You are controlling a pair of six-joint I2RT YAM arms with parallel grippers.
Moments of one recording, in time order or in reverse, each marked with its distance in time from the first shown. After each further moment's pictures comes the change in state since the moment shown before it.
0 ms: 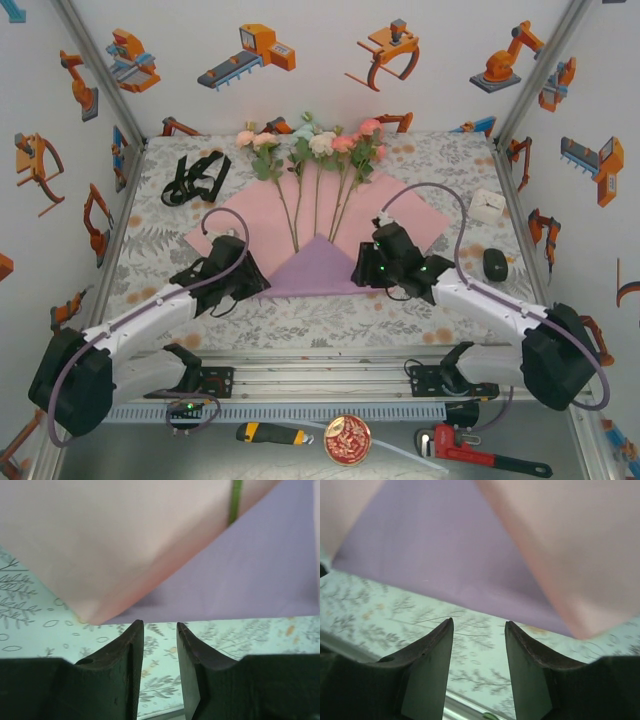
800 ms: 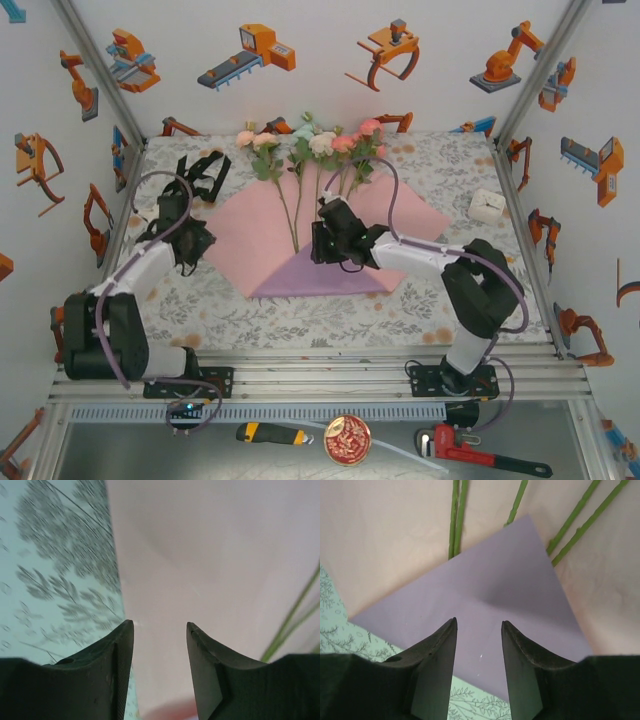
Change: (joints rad) left arm 0.568 0.306 0.261 -0.026 -0.110 0.063; right arm 0.066 0.511 0.374 0.126 0.032 -0.085
